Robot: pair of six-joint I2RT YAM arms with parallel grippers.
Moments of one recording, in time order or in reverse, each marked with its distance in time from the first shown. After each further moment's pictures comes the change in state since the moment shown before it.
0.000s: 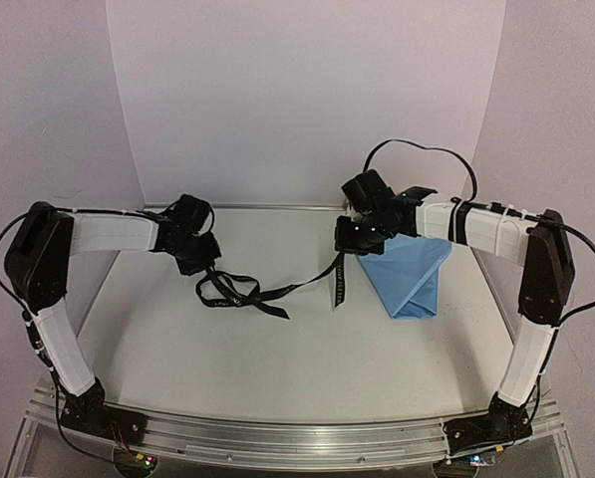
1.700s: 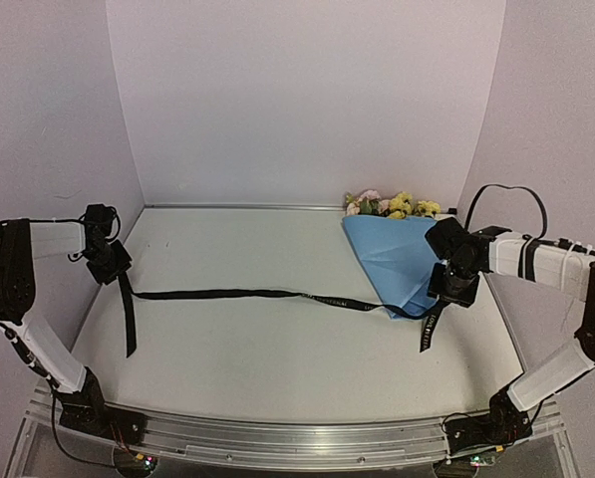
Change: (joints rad) left arm 0.579 -0.202 -0.222 -0.062 -0.013 0.171; right arm -0.292 -0.419 -0.596 -0.197 0.214 0.163
